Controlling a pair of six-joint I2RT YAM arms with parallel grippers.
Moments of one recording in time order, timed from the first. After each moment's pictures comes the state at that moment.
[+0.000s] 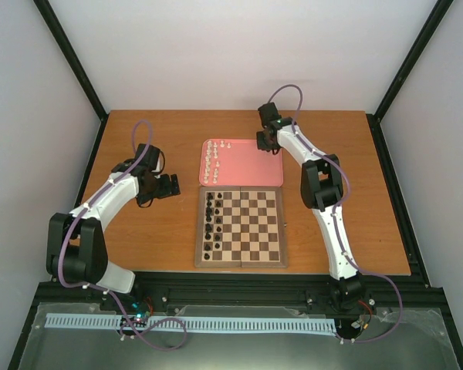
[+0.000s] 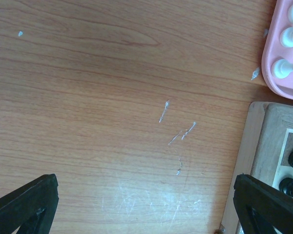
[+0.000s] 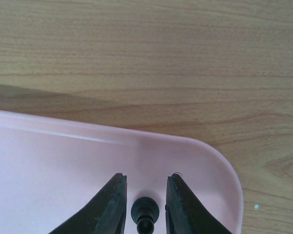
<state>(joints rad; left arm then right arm) -0.17 1.46 1.01 -0.73 0.03 -0.42 0.35 2.54 2.27 -0.78 0.12 0.21</state>
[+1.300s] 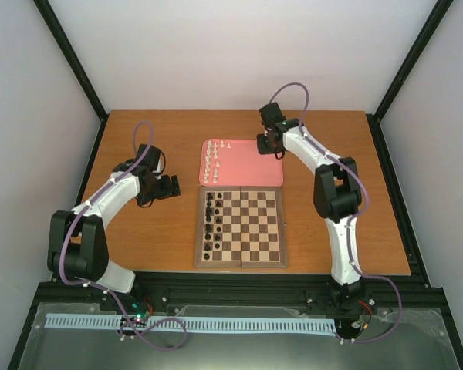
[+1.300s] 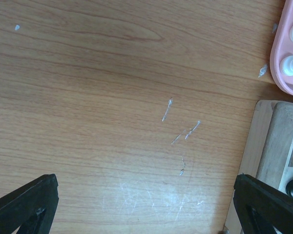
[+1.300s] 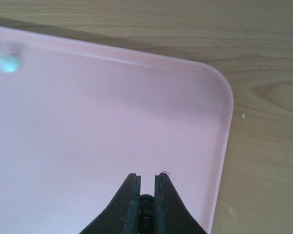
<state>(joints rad) -0.17 1.48 1.01 -0.73 0.03 -0.43 0.38 2.30 1.98 -0.76 0.08 0.22</state>
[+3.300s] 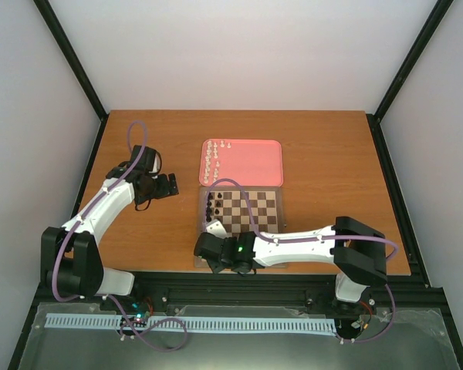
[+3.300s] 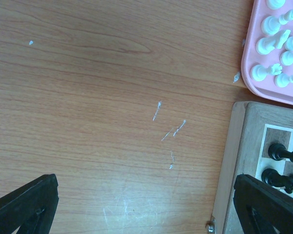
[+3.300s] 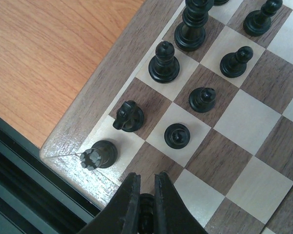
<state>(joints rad) -0.17 1.37 0.98 -0.73 0.04 -0.43 1.36 1.68 1.07 -0.51 0.29 0.72</state>
